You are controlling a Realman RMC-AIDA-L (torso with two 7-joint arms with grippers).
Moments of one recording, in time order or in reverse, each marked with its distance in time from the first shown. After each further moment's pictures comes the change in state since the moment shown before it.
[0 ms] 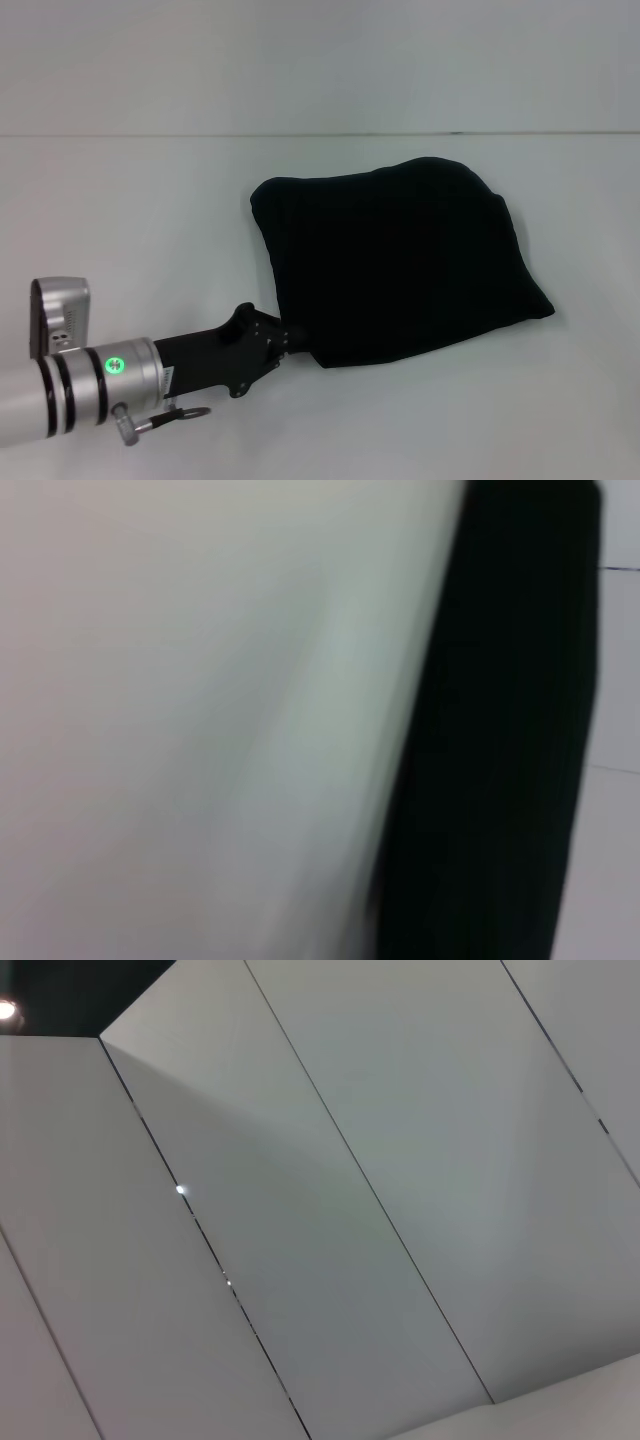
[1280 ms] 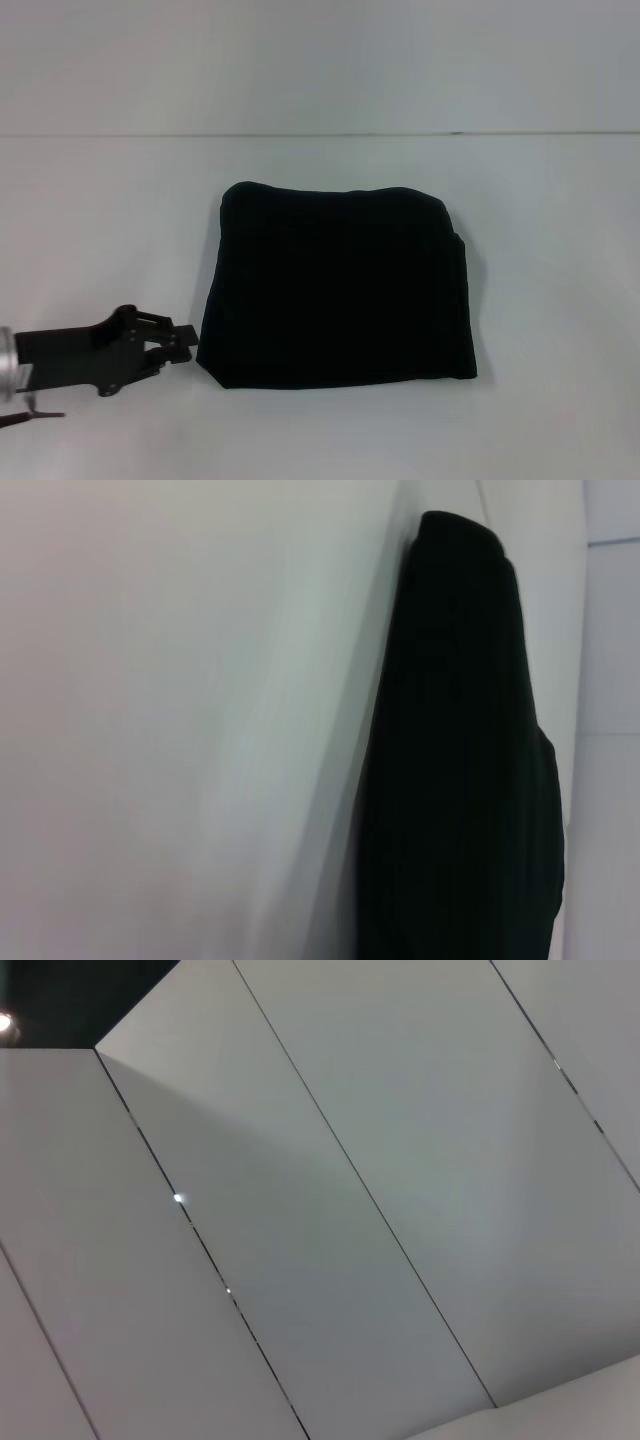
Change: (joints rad) left arm 0.072 0.132 -0.095 0.212 0.206 0.260 -0.007; right arm 0.003 0.000 0.003 0.000 0.006 0.002 0.020
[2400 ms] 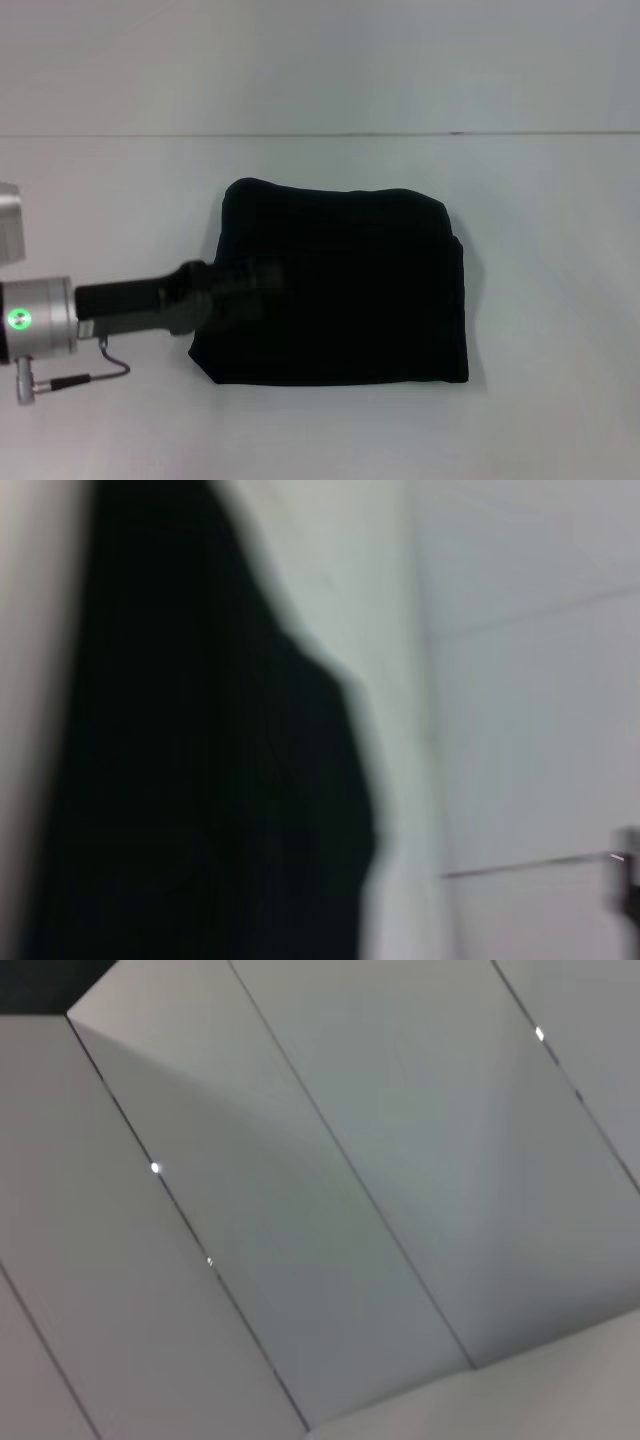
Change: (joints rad) left arm -0.106 -0.020 -0.022 -0.078 -0.091 0.083 0.273; right arm 0.016 -0.029 -0.021 0.006 -0.044 0.045 0.035
